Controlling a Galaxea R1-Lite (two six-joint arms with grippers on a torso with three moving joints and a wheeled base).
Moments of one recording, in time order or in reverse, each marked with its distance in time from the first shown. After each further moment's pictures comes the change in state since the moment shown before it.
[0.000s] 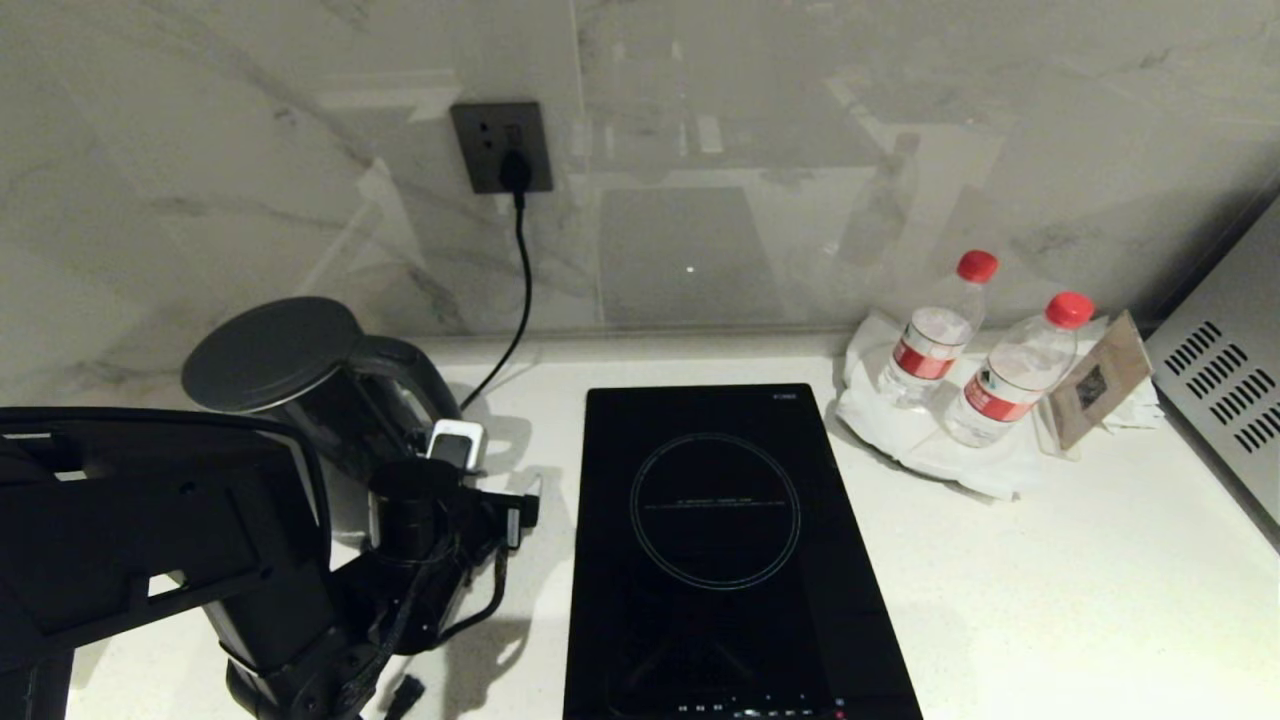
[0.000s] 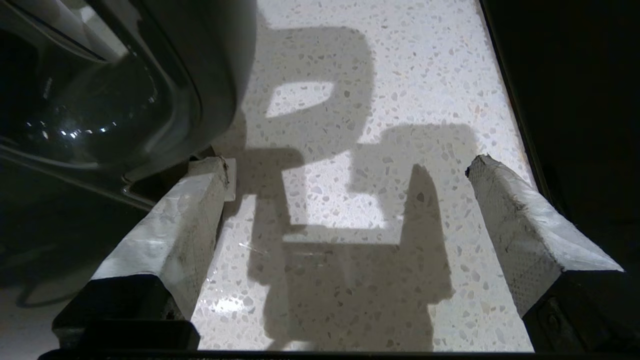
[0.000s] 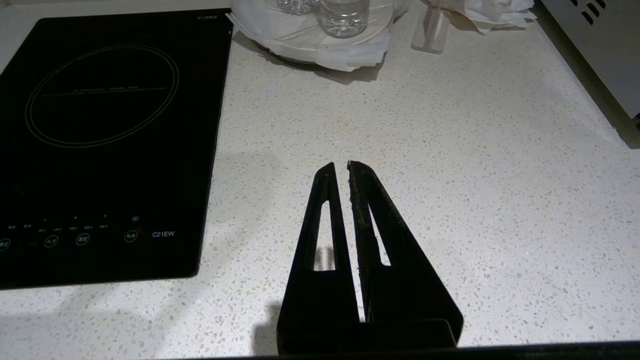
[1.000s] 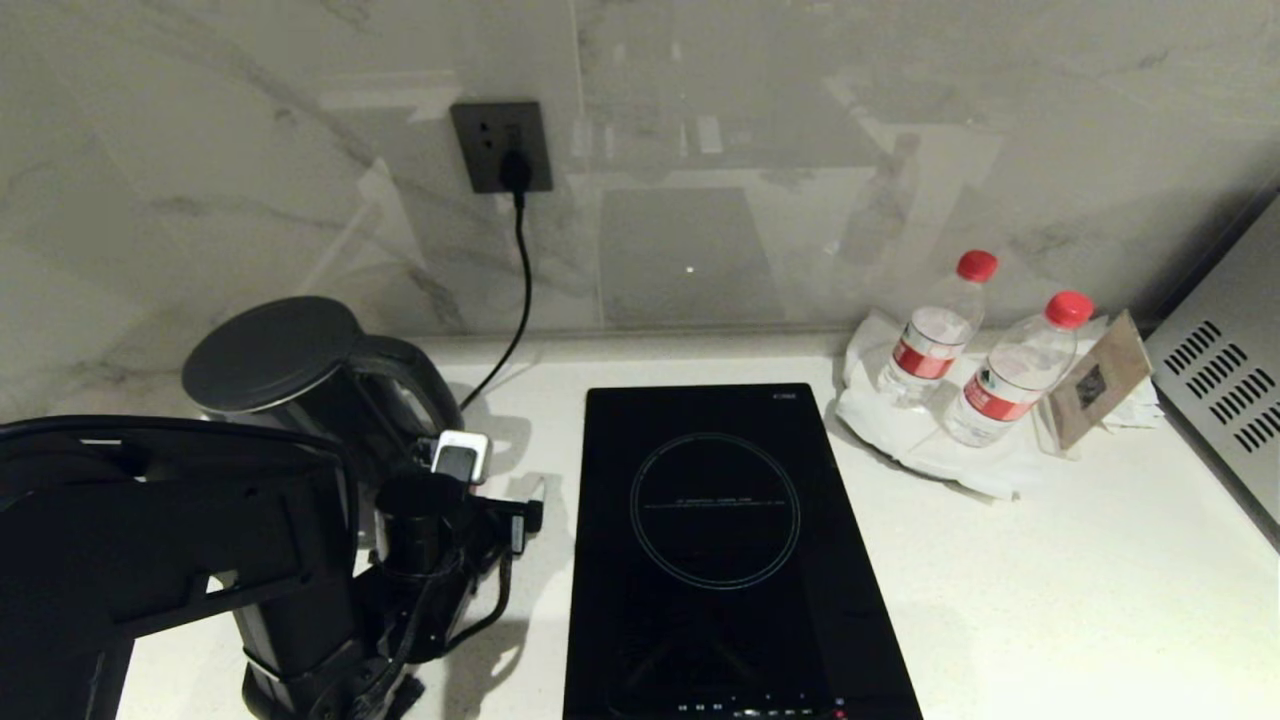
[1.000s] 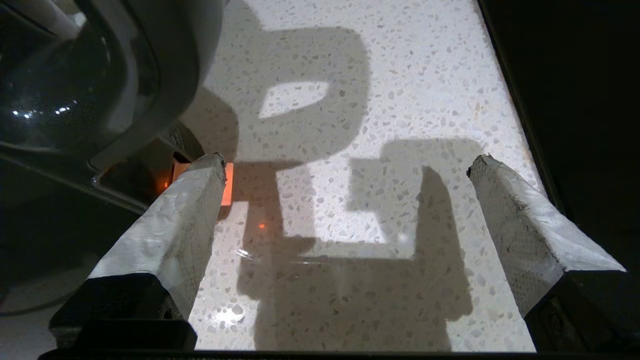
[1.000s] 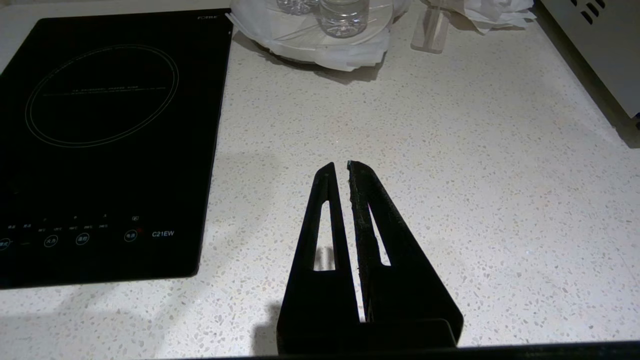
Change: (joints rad) left arm -0.001 0.073 0.015 -0.116 0.001 0.013; right arm 0.000 0.000 0.000 0.000 0.000 0.000
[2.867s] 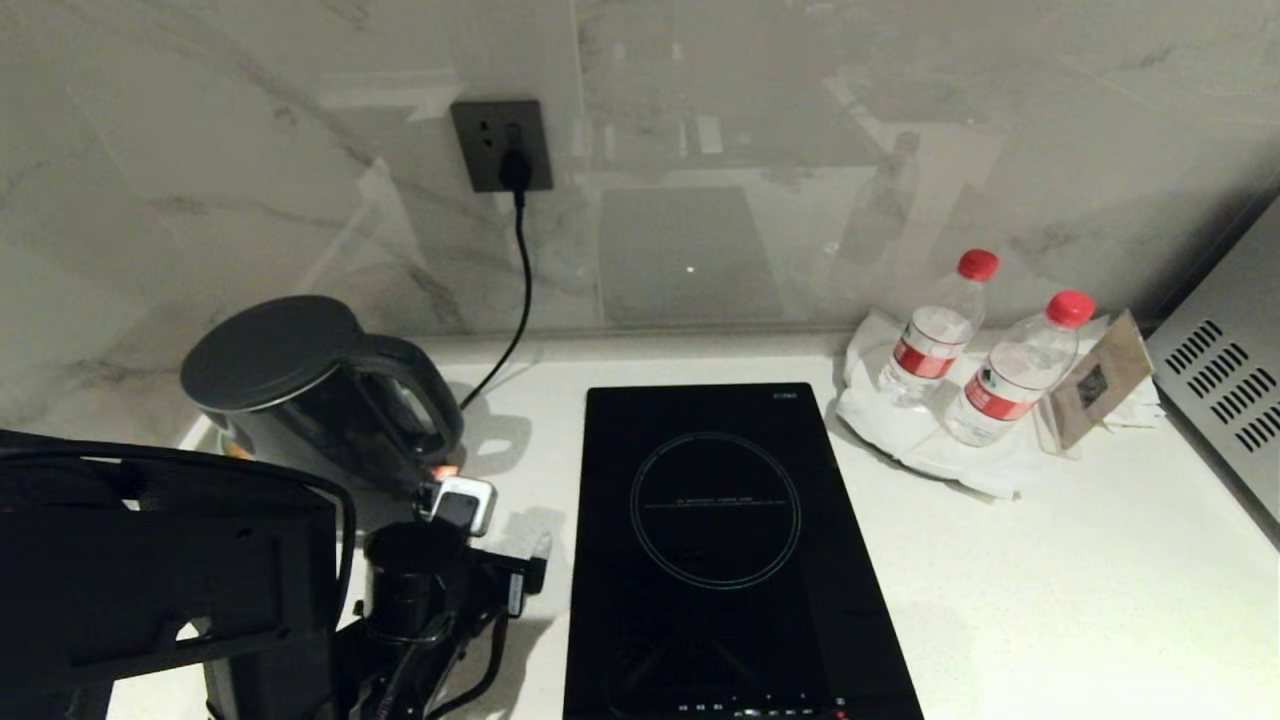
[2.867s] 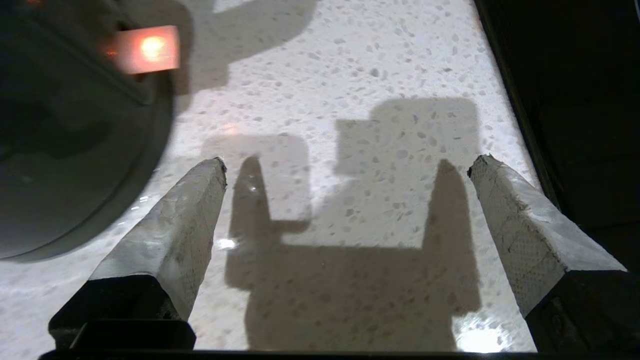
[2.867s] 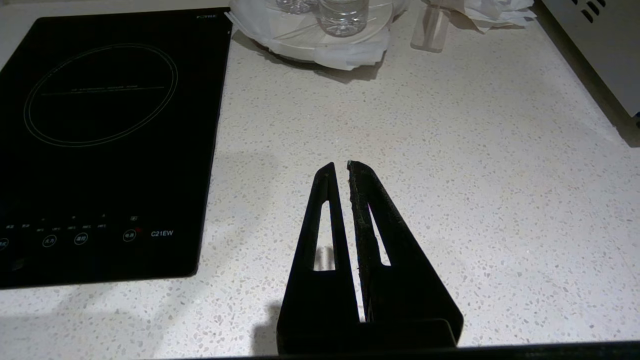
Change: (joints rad) left arm -0.079 -0.030 0.169 -0.027 0.006 -0.035; right arm 0.000 0.000 0.000 0.000 0.000 0.000
